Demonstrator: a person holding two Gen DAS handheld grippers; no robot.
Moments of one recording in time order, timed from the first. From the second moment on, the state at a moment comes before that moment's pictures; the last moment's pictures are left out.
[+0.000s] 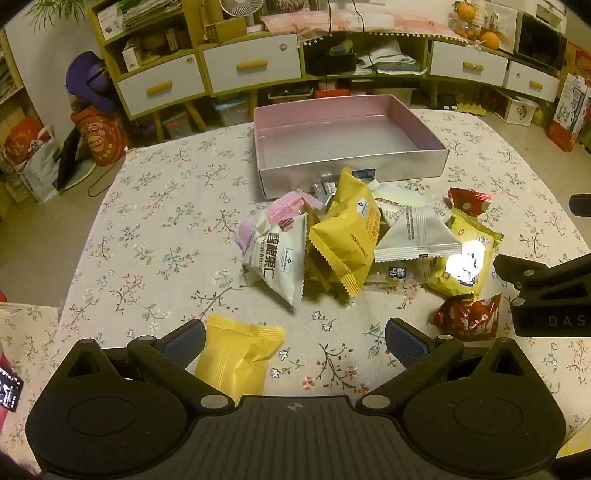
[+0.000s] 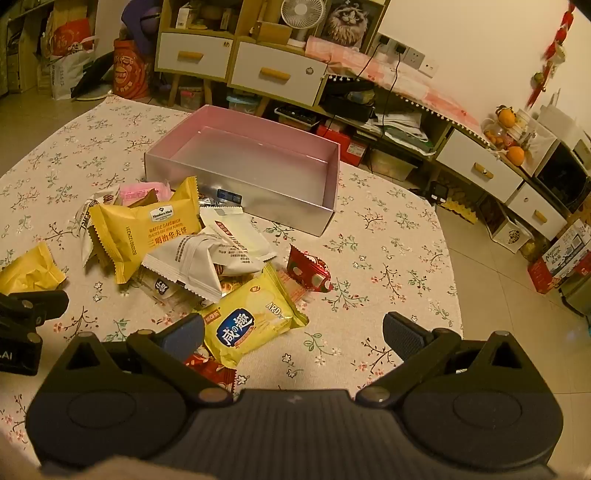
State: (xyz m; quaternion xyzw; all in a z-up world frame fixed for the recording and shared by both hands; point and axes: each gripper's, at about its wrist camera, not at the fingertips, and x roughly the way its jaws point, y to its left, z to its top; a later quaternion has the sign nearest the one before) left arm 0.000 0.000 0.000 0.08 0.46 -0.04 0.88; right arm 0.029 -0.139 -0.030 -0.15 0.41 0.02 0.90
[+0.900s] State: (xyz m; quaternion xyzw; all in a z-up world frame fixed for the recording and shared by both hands) left arm 0.007 0.003 -0.003 0.08 0.46 -0.04 0.89; right arm 0.033 -0.148 -0.031 -0.11 0.44 0.03 0.89
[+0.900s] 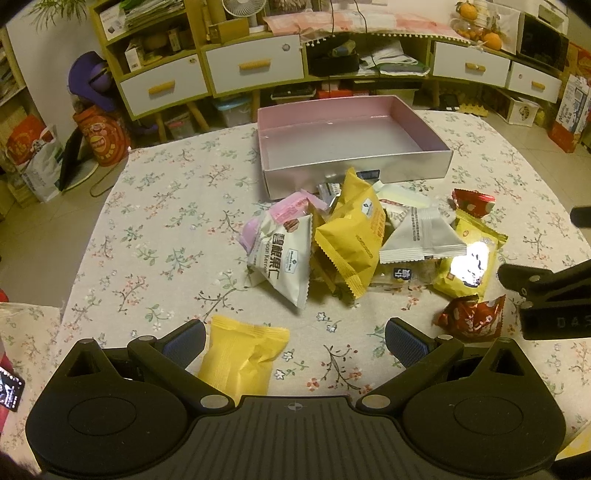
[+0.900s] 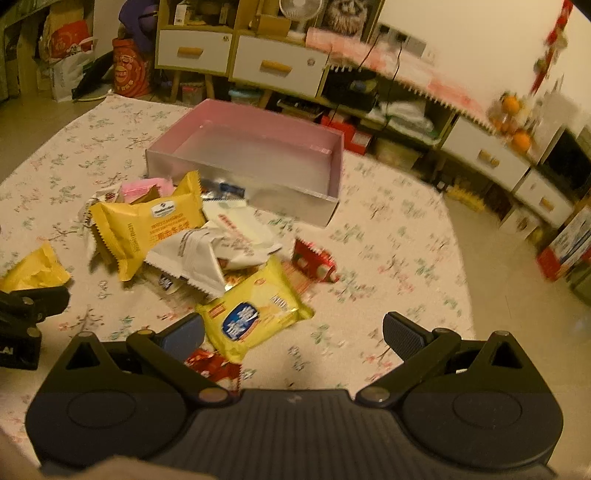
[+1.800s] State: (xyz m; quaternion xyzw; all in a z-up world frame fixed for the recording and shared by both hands) left arm 0.008 0.074 -0.044 0.08 0.49 -0.07 0.87; right arm 0.031 -0.154 -0.065 -0.07 0.54 0.12 0.83
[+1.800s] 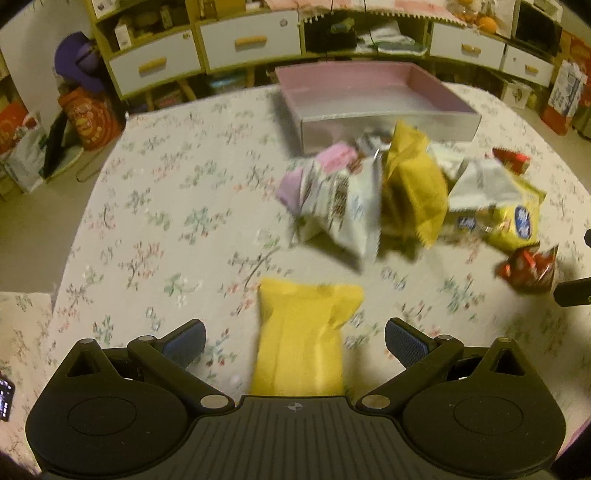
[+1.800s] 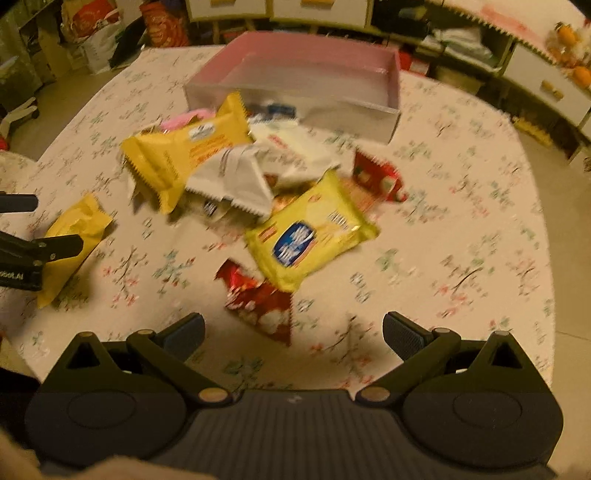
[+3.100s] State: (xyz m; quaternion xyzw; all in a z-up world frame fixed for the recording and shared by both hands) left arm -0.001 0.066 -0.060 0.11 0.51 -0.10 0.85; right arm 0.048 -0.140 -0.089 -0.06 0.53 0.13 0.84
